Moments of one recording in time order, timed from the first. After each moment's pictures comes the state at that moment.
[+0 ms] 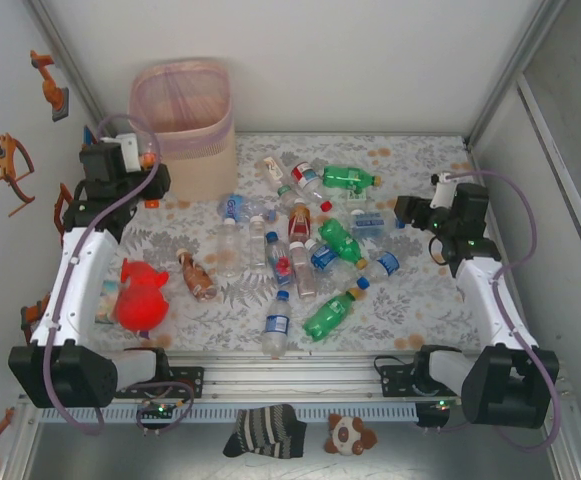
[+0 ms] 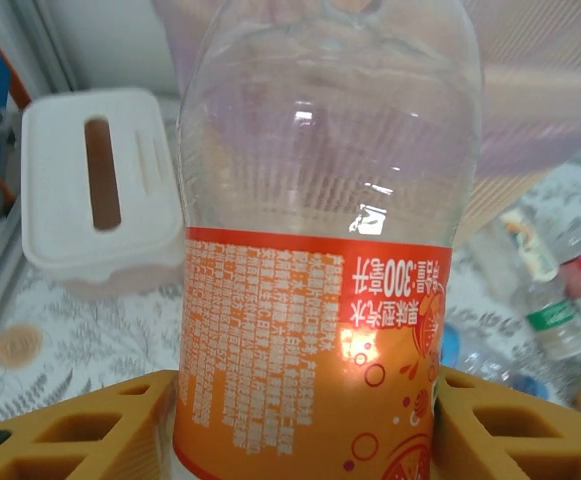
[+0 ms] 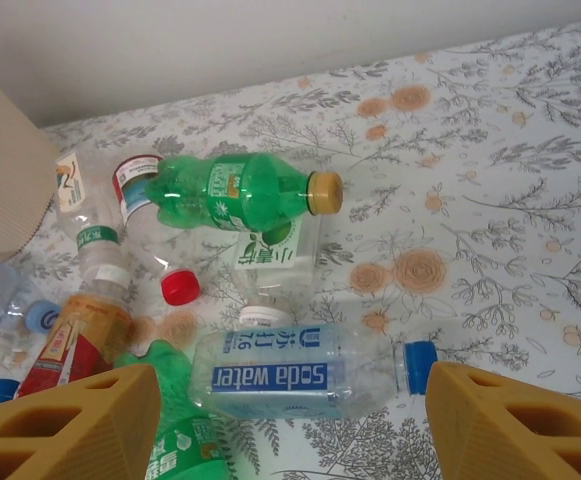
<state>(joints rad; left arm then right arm) -0.06 1.23 1.27 -0.59 0.01 -0.13 -0.07 1.12 0.82 -0.22 -0.39 0.15</state>
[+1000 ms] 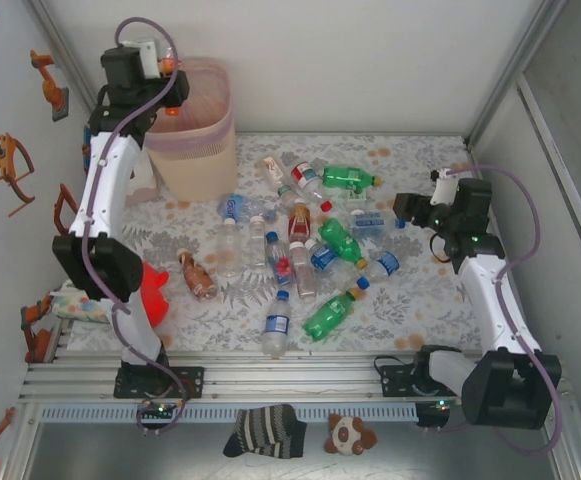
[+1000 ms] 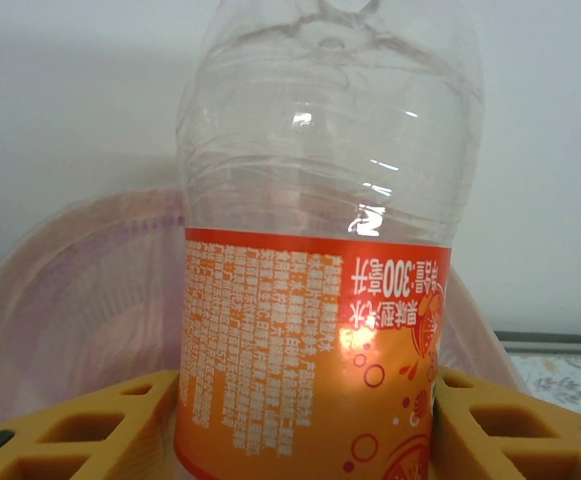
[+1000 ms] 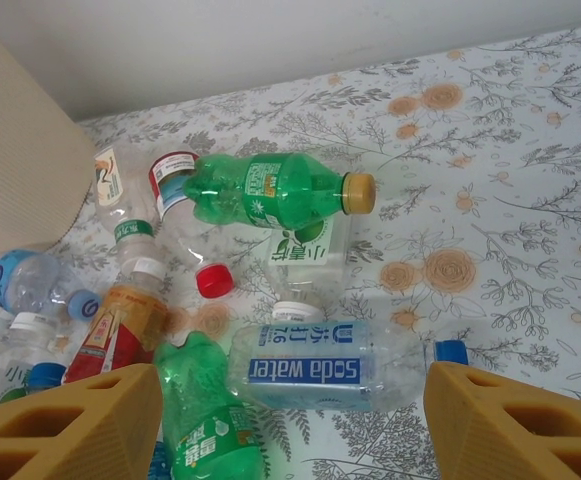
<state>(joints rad) -0.14 1.93 2.16 -0.57 0.04 -0.13 -0.06 1.11 0.87 -0.30 -0.43 0.15</state>
